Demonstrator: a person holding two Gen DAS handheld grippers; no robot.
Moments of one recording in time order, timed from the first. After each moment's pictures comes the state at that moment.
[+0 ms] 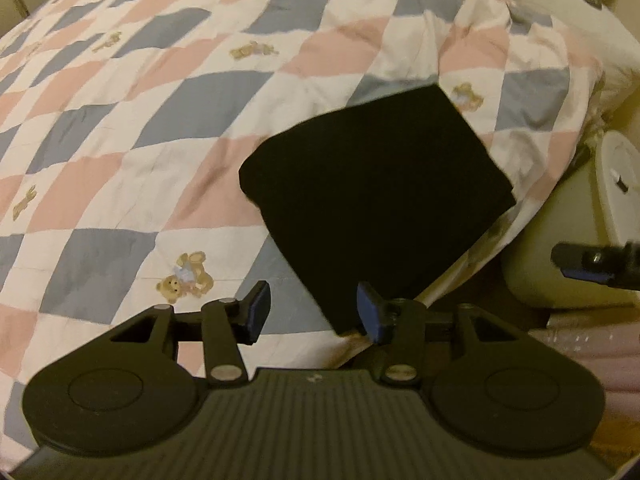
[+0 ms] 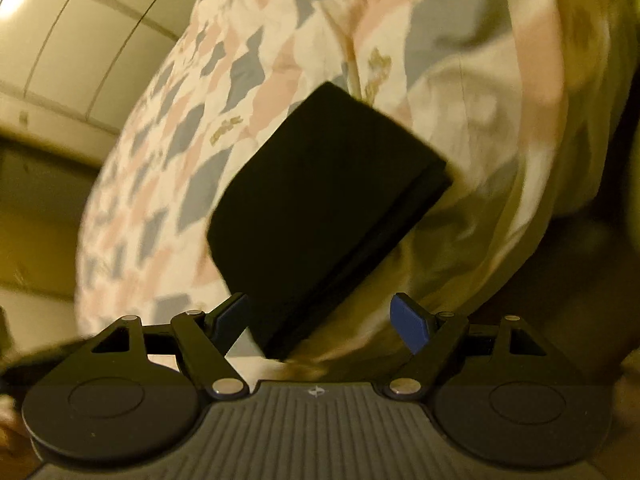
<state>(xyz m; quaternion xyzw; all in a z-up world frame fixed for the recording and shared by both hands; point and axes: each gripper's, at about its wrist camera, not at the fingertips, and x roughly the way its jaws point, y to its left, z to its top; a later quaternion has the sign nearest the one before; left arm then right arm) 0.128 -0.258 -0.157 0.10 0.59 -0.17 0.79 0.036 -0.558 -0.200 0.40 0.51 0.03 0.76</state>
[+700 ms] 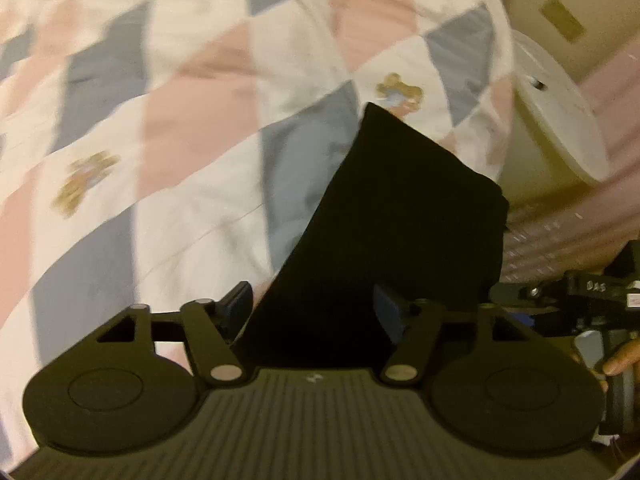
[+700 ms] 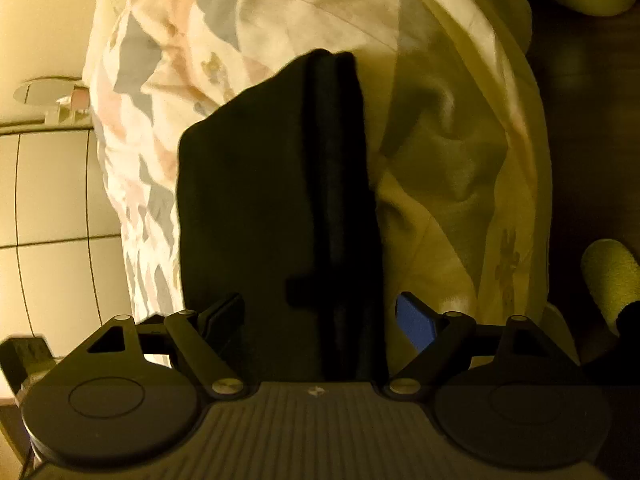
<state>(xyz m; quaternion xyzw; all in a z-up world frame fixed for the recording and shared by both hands) 0.321 -0.340 -0.244 0.20 0.56 -0.47 0.65 0.040 -0.511 -0.336 0.66 0.35 -0.16 0.65</state>
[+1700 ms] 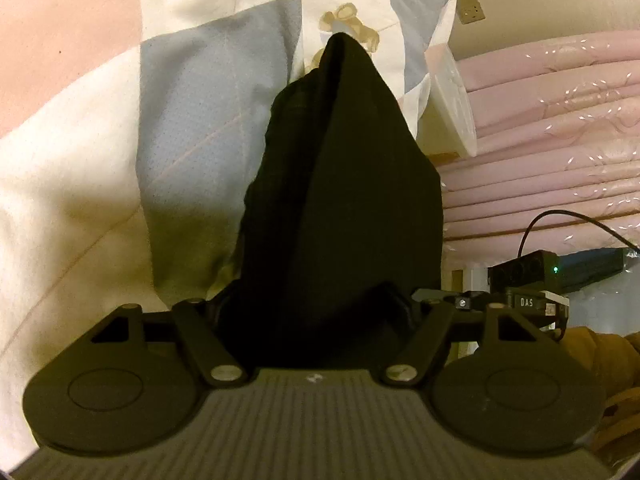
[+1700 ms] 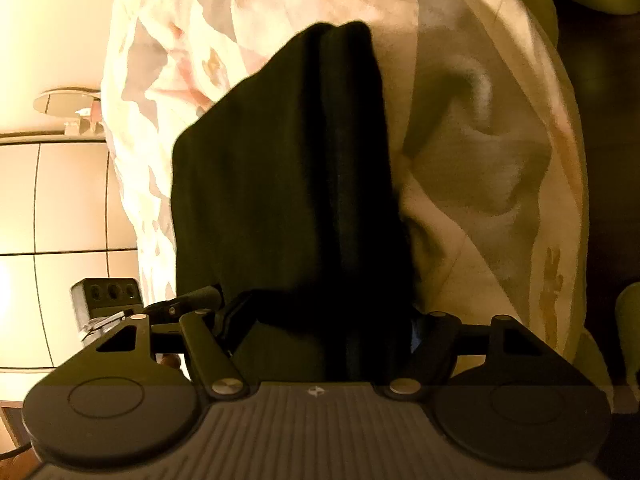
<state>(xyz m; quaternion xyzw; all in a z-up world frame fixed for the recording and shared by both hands) 0.366 -0.381 -0.363 0.07 0.66 -0.61 0.44 0.065 -0.510 -0.379 0.66 0.31 -0.15 0.67</state>
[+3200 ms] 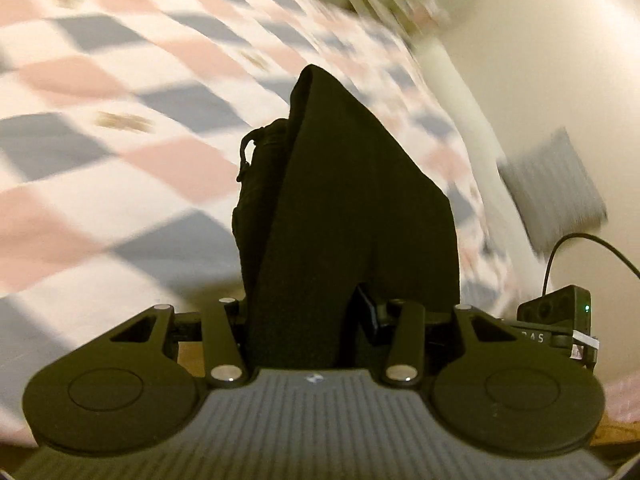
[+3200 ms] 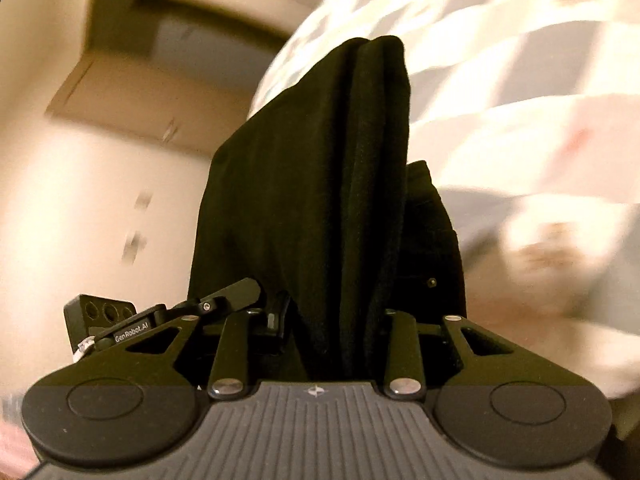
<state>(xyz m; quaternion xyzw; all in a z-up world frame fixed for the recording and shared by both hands) 0.049 0.088 -0.114 -0.30 0.46 -0.14 0.83 0.178 -0.245 -0.159 0.35 0.53 0.36 0.69</state>
